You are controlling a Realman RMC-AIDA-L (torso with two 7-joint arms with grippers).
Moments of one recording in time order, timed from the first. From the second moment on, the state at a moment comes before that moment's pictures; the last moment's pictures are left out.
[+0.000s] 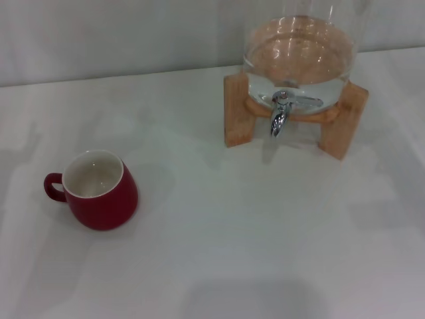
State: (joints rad) left arm -0.41 -2.09 -1.65 -0.33 -0.06 -1.27 2.82; right arm 0.29 1.99 2.26 0.26 -0.41 1.34 -2.74
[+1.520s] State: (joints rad) left arm -0.34 -2.10 -1.51 -0.24 -0.07 -1.27 2.76; right arm 0.33 1.97 2.26 0.26 -0.42 1.30 -2.74
